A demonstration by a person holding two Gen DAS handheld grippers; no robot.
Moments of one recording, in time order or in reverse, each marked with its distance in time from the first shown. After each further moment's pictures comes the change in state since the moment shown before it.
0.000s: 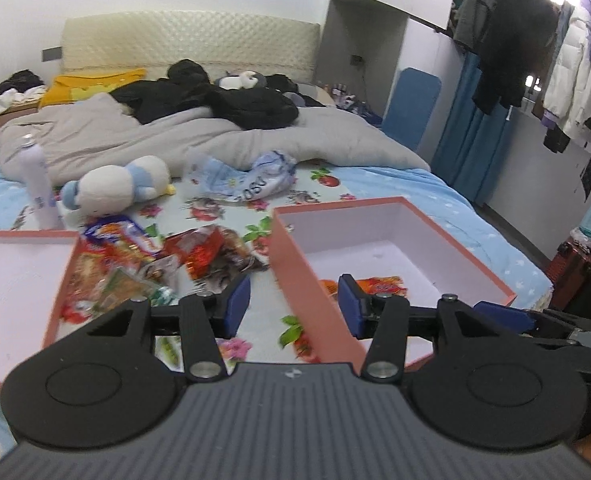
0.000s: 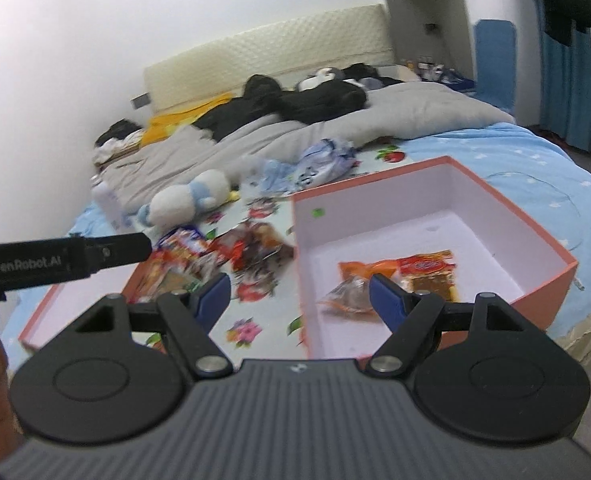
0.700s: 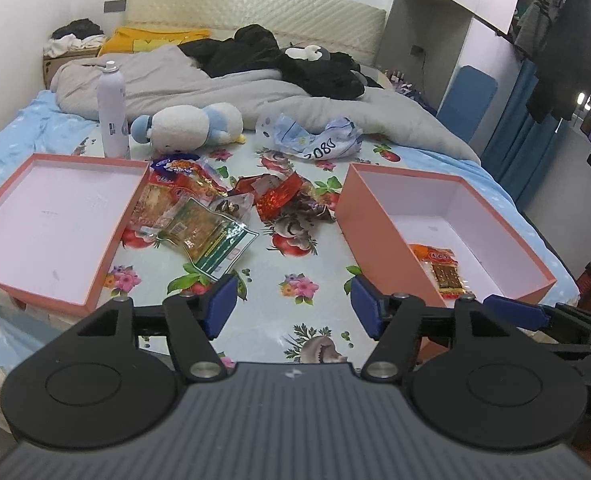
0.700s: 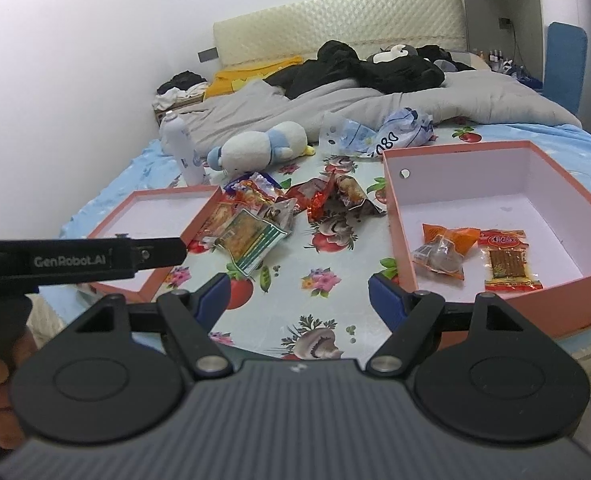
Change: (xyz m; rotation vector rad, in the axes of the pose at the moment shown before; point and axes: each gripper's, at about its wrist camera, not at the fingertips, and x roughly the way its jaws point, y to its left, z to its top) left arm -0.023 0.068 -0.052 -0.149 0.074 0.107; right arm 0.003 0.060 -0.033 -0.123 0.090 0.122
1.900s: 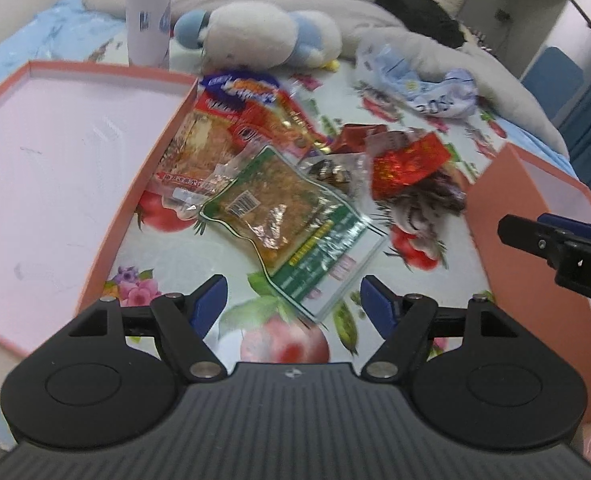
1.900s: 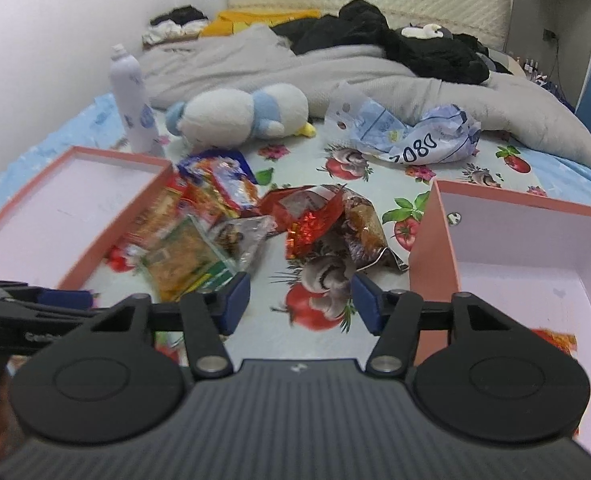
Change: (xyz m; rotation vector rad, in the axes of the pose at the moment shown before) left arm 0.221 0.129 0.035 -0.180 0.222 0.097; right arm 0.221 0.004 0.078 -0.188 0.154 -0.064
